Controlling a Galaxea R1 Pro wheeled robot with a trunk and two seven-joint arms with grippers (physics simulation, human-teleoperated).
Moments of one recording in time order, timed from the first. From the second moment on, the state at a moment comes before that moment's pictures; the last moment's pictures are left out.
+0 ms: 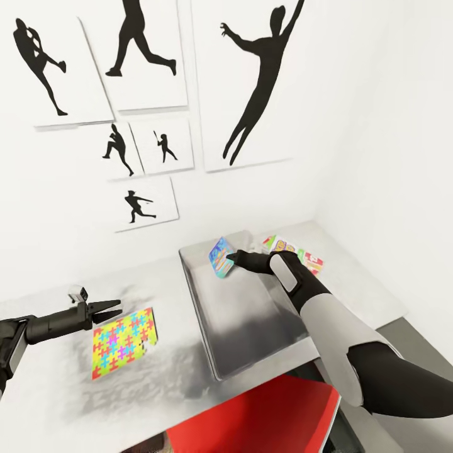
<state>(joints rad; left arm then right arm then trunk) -0.69 0.42 0.34 -0.76 0.03 0.89 -1.57 -1.12 0.14 0.13 -0.53 -0.57 0.61 0.18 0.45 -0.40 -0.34</state>
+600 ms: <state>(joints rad) -0.69 0.42 0.34 -0.76 0.03 0.89 -1.57 -1.12 0.14 0.13 -0.53 -0.56 0.61 0.18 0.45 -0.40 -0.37</state>
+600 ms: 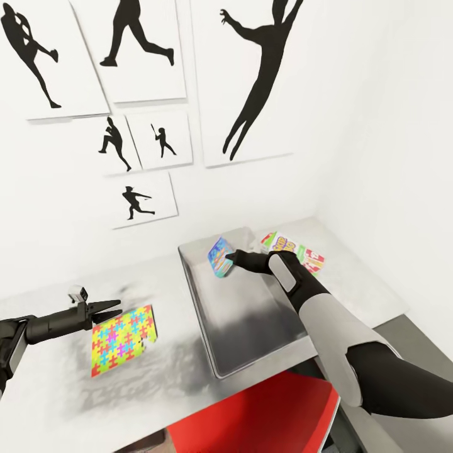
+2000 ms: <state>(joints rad) -0.69 0.42 0.34 -0.76 0.03 0.89 -1.57 -1.12 0.14 0.12 -0.53 -0.52 0.62 0.19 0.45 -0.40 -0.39</state>
